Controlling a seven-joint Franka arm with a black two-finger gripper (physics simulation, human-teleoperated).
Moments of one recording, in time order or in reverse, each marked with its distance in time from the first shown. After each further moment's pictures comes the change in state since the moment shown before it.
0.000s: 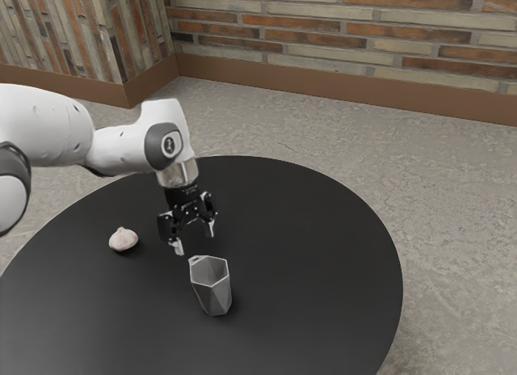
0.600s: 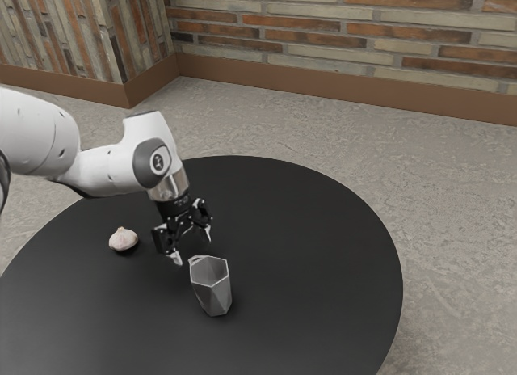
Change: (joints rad) arm -0.010 -0.084 0.001 -0.175 -0.060 0.191 0.049
